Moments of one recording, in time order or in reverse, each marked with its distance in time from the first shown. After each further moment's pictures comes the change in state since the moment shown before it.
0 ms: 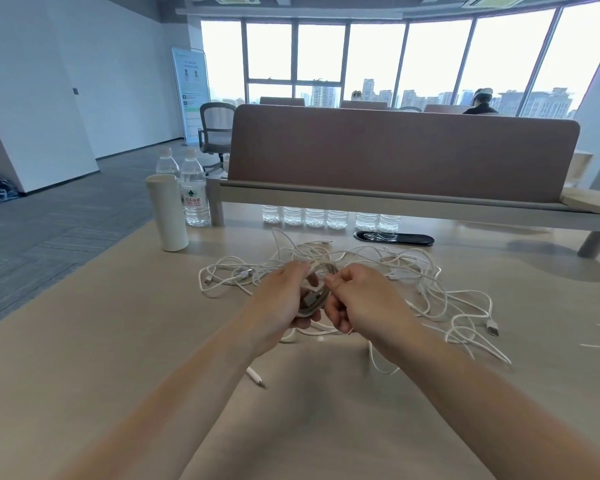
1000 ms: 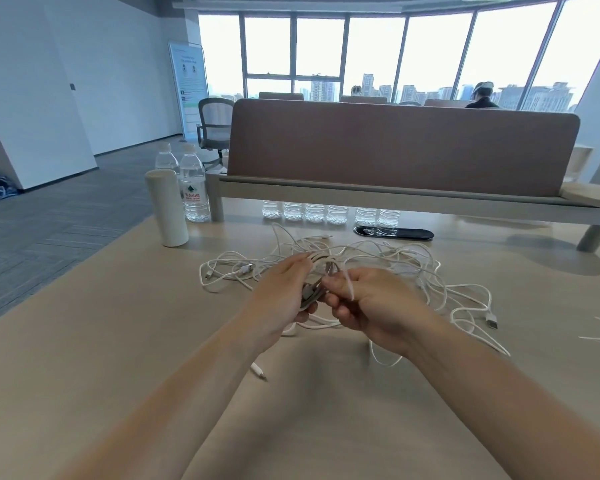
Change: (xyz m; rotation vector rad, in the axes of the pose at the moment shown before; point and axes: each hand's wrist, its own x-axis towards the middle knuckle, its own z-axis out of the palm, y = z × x) left_hand -0.001 -0.004 0.002 -0.013 0.006 0.060; right_hand 0.003 0.007 -0.007 0.466 -0.186 0.209
